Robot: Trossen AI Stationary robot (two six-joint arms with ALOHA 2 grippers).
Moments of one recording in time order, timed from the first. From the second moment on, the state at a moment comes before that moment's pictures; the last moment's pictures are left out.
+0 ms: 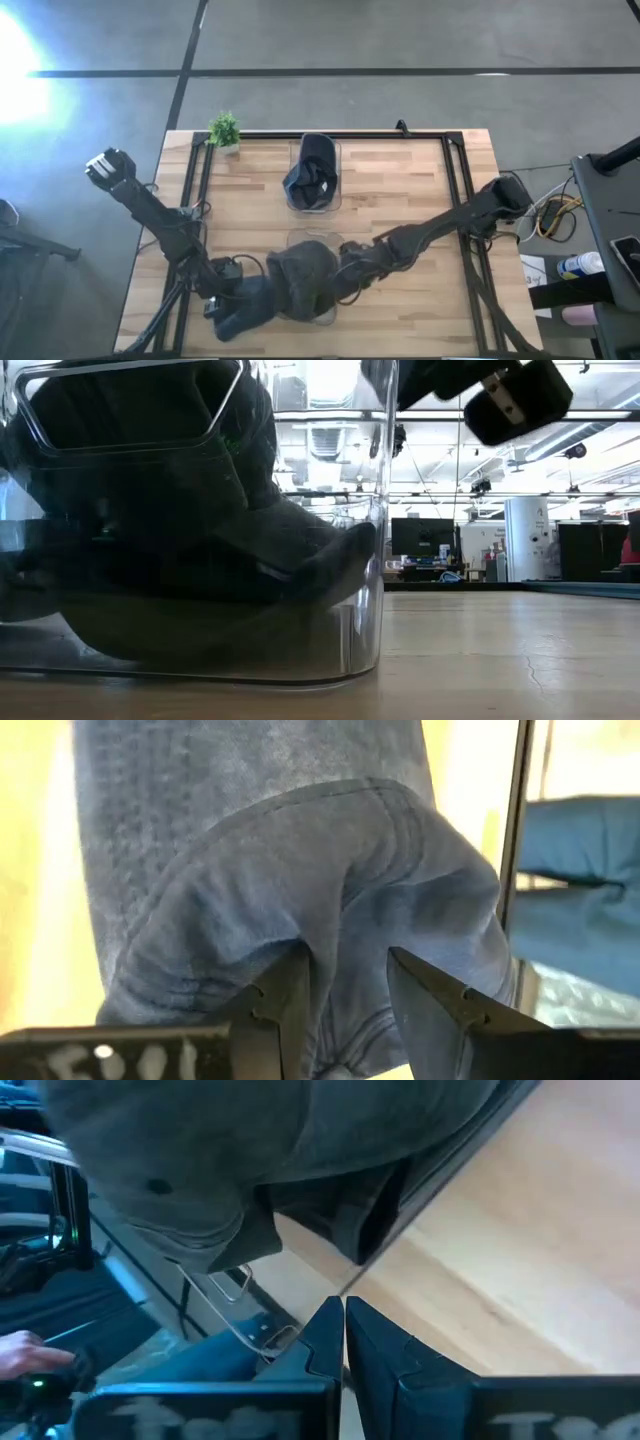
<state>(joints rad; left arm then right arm) -0.83 1.14 0.45 -0.18 0.06 -1.09 0.38 1.77 1.35 -0.50 -0.12 1.55</state>
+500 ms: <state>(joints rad) -0.84 1.30 0.44 0.01 0.25 -1.07 0.55 1.86 1.44 -0.39 -0.22 1.73</state>
